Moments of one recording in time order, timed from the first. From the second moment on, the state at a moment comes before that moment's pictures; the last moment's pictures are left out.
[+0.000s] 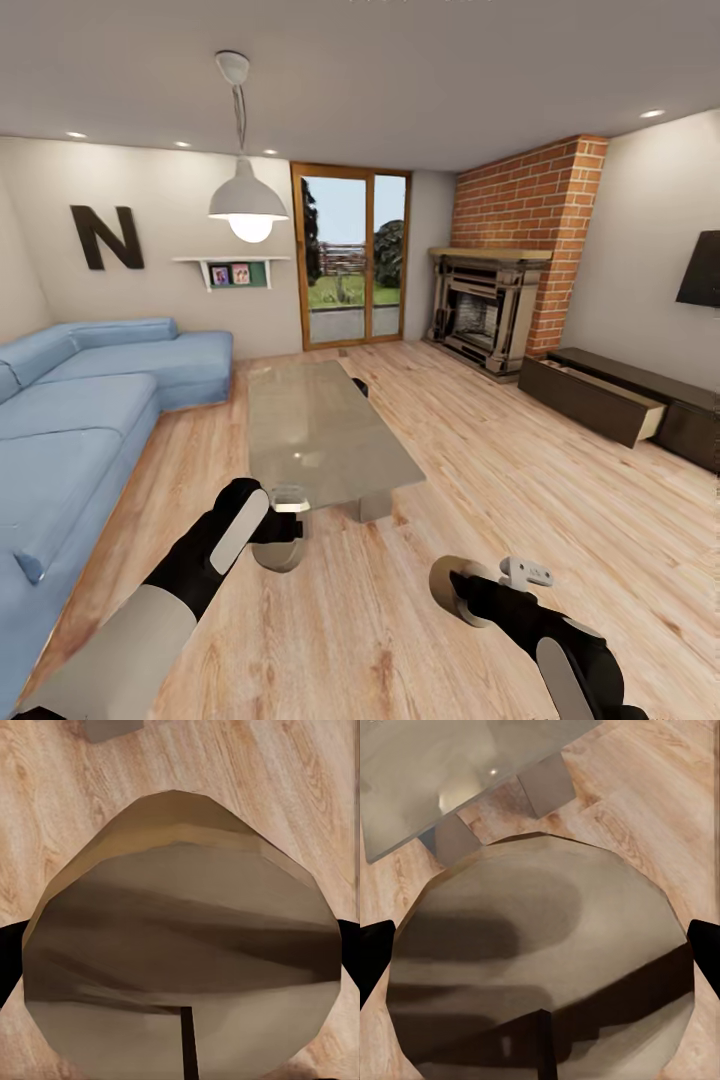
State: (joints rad) left arm -0.71 0.01 -0.33 -0.96 0.68 1.05 0.49; right arm -0.09 -0.02 0.03 -1.58 -0.45 0.72 -0.17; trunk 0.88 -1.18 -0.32
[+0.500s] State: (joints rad) left arm -0.71 0.01 -0.33 -0.96 0.68 1.05 0.49; right arm -0.09 -0.02 0.02 -1.58 -0.45 0.72 -0.17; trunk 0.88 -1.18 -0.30
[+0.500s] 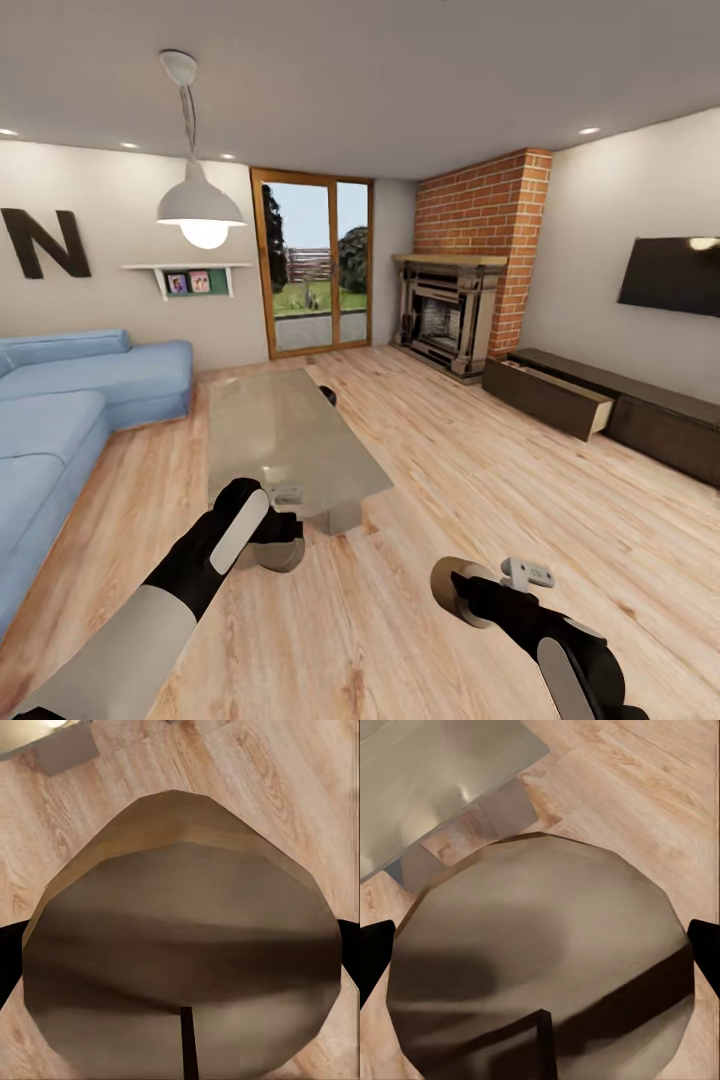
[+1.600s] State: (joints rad) left arm -0.71 0.01 -0.33 -0.96 0.68 1.05 0.50; right arm -0.09 -0.02 0.02 -1.57 -0.46 0.72 -0.17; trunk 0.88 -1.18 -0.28
